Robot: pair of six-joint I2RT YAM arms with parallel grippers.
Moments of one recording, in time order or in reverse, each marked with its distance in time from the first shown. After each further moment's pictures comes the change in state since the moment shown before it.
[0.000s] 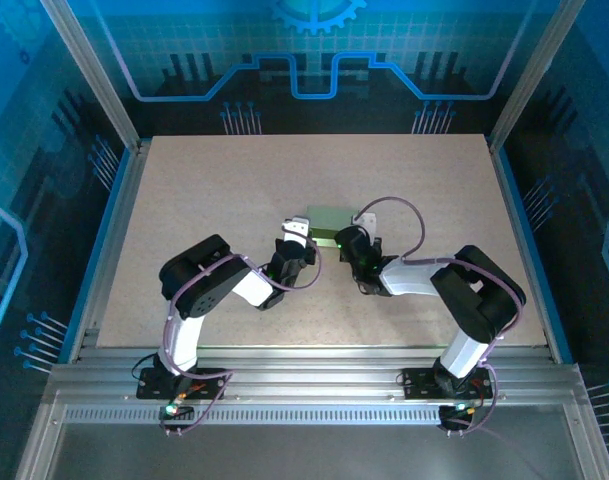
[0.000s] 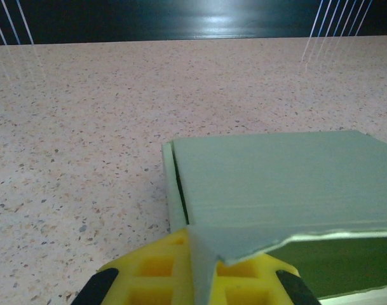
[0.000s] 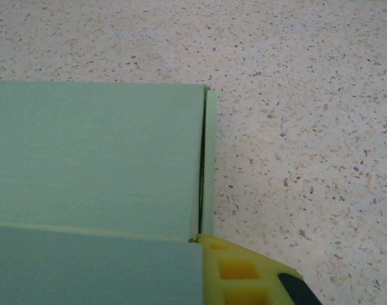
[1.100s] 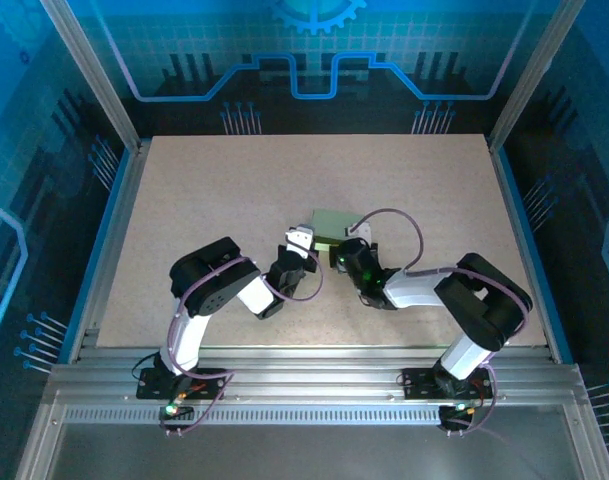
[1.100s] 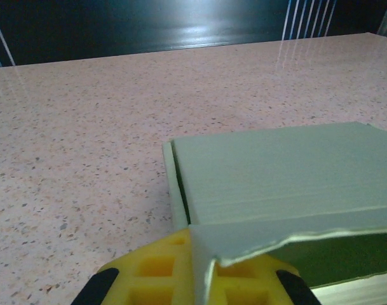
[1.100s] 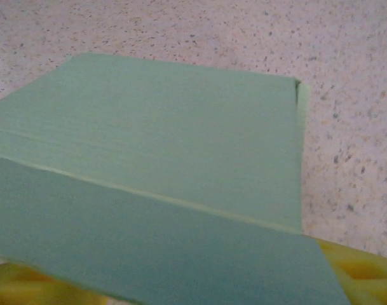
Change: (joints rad) left arm -0.032 0.055 -0.051 0.170 0.016 0.095; right arm 0.052 -0.062 -0.117 0.122 -0.087 -0.059
